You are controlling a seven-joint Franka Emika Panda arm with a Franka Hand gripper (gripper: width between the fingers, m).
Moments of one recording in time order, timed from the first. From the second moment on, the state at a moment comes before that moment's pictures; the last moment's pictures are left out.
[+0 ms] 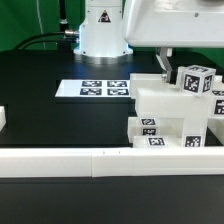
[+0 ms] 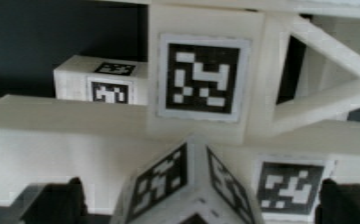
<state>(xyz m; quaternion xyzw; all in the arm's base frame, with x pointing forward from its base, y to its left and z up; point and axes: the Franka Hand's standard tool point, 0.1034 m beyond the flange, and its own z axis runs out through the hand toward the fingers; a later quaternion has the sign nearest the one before) 0.646 0.074 0.111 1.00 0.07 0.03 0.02</state>
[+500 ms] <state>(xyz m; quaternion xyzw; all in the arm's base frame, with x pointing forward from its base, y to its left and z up) 0.648 0.072 0.114 0.99 0.15 0.03 0.02</state>
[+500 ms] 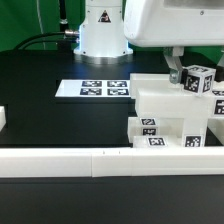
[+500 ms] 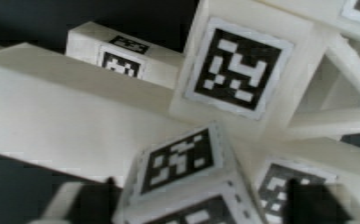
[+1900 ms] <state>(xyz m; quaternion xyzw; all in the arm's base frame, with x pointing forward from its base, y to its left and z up) 0.650 0.072 0.113 0.96 -0.26 0.04 0.00</state>
